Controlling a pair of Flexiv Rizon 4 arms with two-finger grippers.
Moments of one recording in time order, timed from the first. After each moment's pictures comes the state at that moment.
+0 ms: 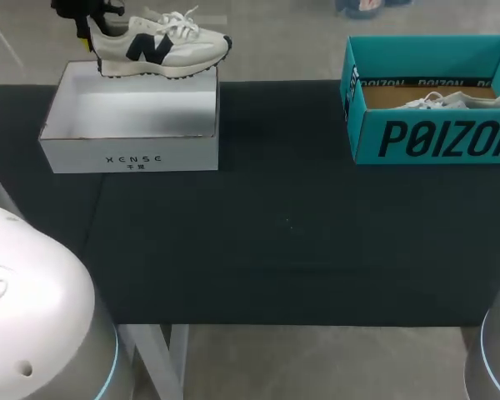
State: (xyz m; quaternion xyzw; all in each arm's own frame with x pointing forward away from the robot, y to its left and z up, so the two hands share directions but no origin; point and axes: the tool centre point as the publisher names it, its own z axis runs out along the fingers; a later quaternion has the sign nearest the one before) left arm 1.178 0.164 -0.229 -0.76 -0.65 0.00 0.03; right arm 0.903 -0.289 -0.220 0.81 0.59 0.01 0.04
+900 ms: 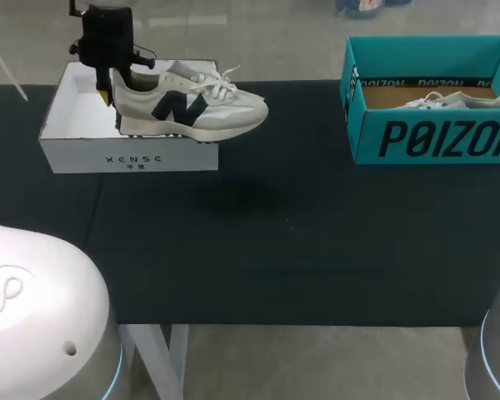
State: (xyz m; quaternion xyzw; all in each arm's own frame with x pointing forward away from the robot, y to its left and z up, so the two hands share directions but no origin) left arm 0.974 0.086 -0.224 -0.75 -0.65 0.01 0.09; right arm 0.903 -0.289 -0.220 0.81 0.59 0.01 0.04
